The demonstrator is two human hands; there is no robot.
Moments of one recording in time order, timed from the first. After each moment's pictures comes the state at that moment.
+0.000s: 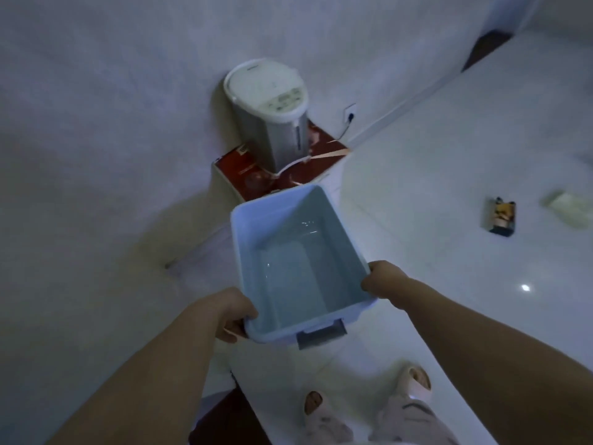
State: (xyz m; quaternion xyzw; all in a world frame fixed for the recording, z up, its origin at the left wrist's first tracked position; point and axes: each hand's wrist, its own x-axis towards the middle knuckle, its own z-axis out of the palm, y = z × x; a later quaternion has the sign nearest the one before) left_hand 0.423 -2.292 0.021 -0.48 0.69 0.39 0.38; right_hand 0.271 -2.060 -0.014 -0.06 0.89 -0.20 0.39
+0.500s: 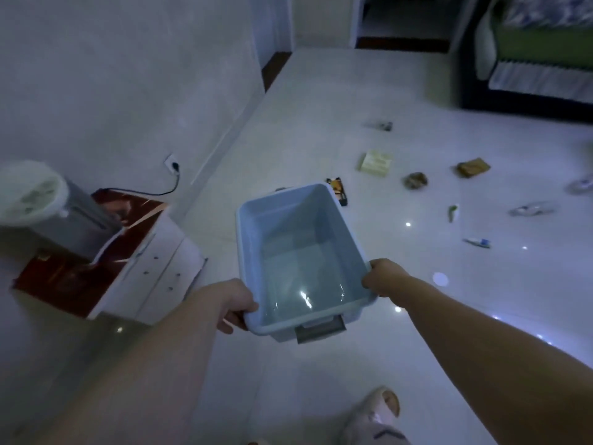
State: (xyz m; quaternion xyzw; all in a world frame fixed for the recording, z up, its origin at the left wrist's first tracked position) left_hand 0.244 -1.939 0.046 -0.21 0.83 0.23 0.47; right_hand 0.259 -1.665 0.013 0.23 0.86 -0.34 0.29
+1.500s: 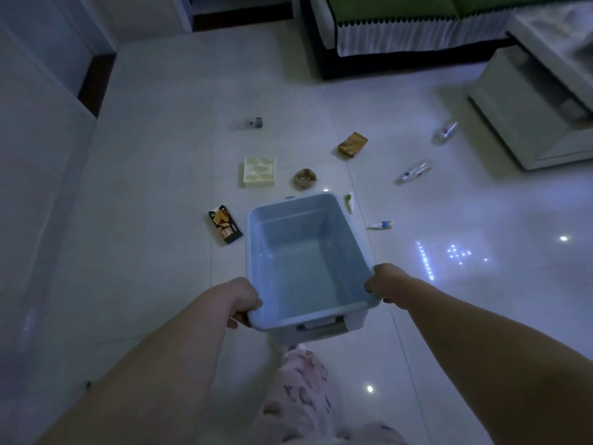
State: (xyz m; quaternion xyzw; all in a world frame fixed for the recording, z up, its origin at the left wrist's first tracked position) left_hand -0.009 -1.556 -0.033 -0.03 0.84 0.11 0.53; right_hand 0.126 -1.322 -0.050 0.45 0.75 -0.35 0.32
